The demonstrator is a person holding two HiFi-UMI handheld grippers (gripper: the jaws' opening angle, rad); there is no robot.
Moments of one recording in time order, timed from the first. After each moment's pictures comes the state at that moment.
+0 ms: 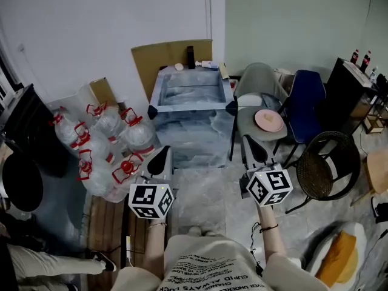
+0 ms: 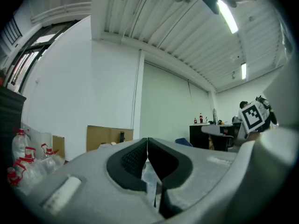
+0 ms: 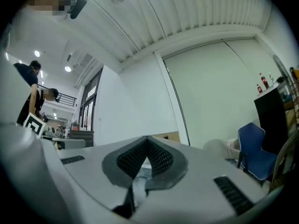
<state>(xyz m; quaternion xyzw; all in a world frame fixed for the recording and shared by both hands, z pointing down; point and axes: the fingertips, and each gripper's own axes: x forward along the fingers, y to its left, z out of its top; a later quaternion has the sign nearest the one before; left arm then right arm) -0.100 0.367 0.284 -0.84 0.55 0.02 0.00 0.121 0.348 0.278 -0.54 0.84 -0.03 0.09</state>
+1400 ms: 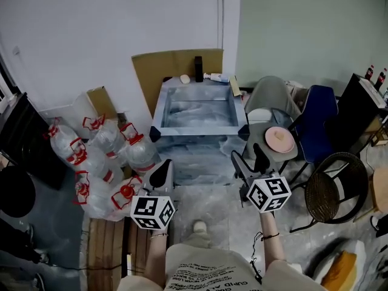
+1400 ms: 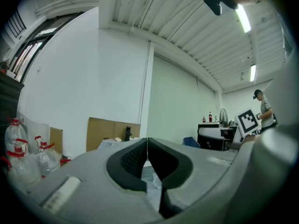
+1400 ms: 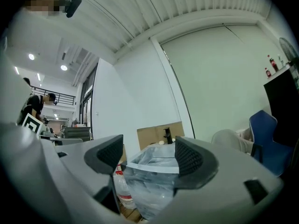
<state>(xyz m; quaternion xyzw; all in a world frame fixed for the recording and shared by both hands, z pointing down) -0.134 0.234 0.316 -0.83 0.56 0.02 -0.04 0.088 0.197 0.316 -0.52 0.85 -0.07 0.06</state>
